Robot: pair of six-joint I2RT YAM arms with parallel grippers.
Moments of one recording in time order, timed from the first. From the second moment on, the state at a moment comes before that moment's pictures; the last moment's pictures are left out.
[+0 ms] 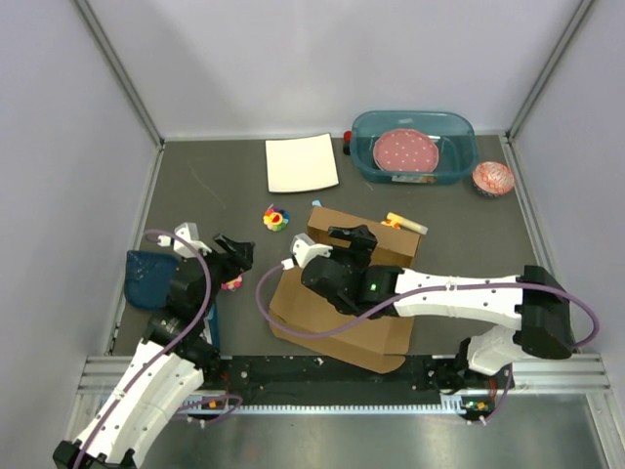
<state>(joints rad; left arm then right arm) -0.40 0.45 0.43 -0.24 -0.23 -0.74 1.29 1.46 1.13 -0.47 1.06 -0.44</state>
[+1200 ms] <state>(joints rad) -0.40 0.45 0.56 -0.29 -0.28 -0.73 1.11 1.56 1.28 -0.46 1.23 -0.54</state>
